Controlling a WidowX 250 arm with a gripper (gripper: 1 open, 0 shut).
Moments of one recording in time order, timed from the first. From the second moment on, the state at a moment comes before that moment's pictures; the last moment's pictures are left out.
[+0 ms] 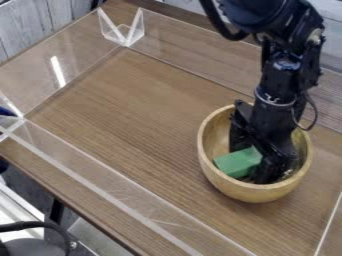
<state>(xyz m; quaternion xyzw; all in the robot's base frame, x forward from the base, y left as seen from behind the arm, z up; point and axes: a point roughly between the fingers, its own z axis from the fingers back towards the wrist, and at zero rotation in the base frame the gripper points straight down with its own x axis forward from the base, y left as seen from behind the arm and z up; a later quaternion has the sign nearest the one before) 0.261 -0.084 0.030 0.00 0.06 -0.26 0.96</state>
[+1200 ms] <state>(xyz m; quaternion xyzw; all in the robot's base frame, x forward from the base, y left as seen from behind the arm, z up) 0.265 -0.083 0.036 0.00 0.03 -0.26 0.97</state>
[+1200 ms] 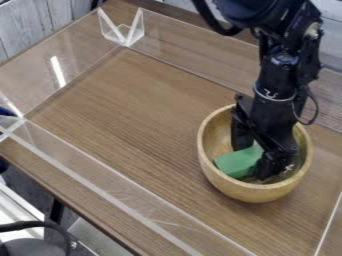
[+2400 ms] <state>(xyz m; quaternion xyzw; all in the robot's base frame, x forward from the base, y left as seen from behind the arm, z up) 0.267 -0.073 0.041 0.01 0.03 -0.25 0.97</state>
